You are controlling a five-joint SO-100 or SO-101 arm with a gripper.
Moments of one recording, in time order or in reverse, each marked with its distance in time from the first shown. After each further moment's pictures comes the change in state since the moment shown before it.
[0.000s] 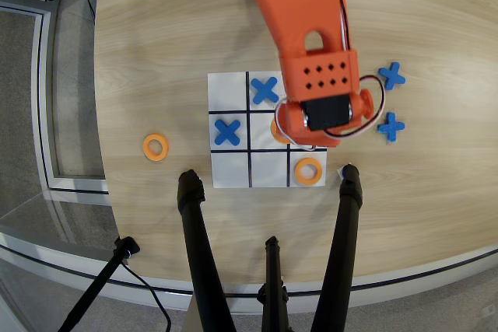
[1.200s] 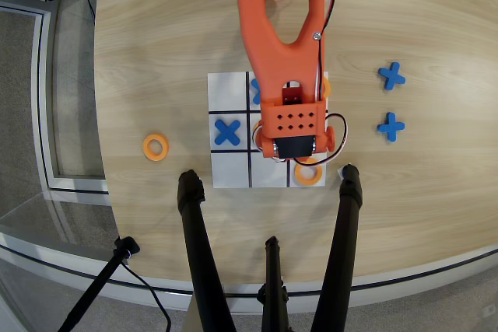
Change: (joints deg) arm 6.4 -16.7 -8.5 -3.4 0.0
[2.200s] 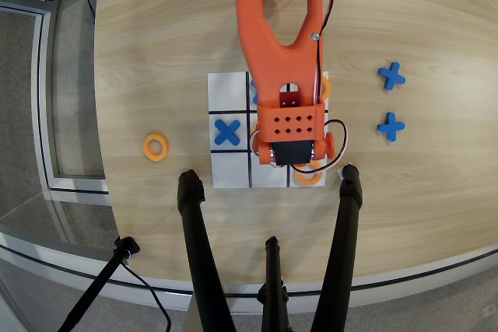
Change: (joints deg) arm 1.1 1.0 -4.8 5.0 -0.4
